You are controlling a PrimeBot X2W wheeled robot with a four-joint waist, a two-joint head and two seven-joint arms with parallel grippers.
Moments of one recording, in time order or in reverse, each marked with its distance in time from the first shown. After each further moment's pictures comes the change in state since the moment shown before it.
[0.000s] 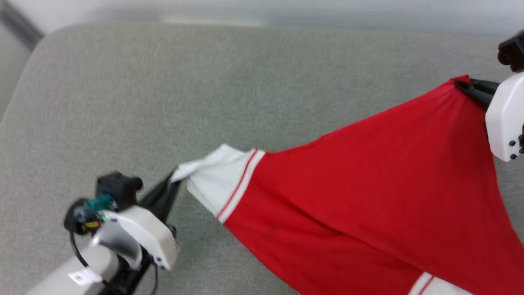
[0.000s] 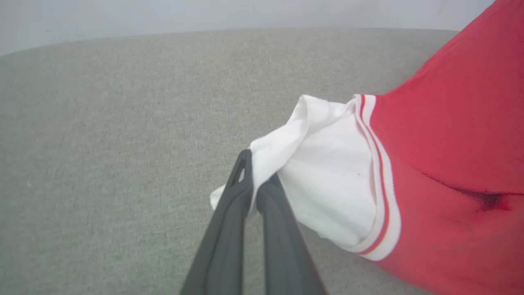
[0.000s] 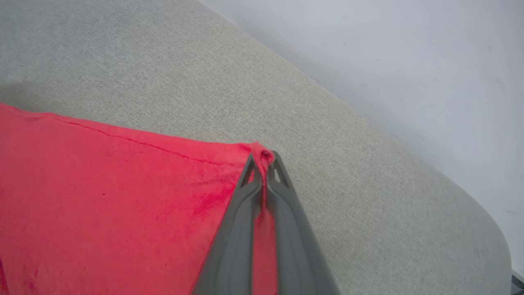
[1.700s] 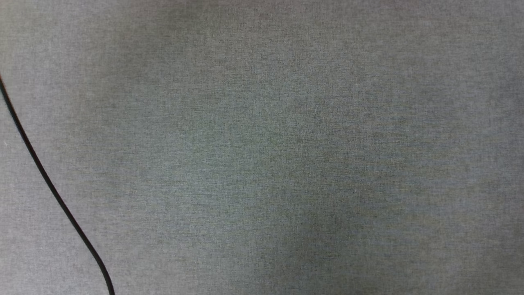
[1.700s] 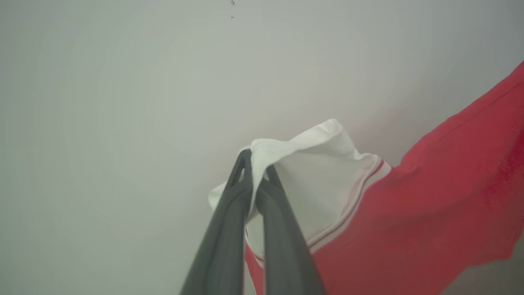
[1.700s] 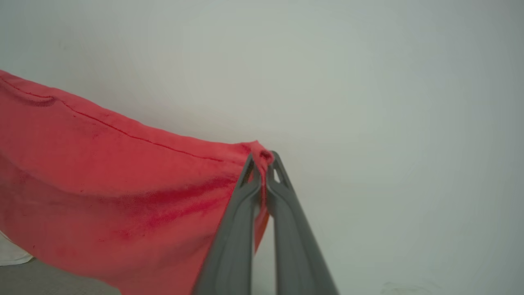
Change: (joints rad) left arm -1.459 -0.212 0.074 0.682 0.230 -0.317 0.222; right arm -0.883 0.300 -0.121 0.475 -0.376 0.000 -0.267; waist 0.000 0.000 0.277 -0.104
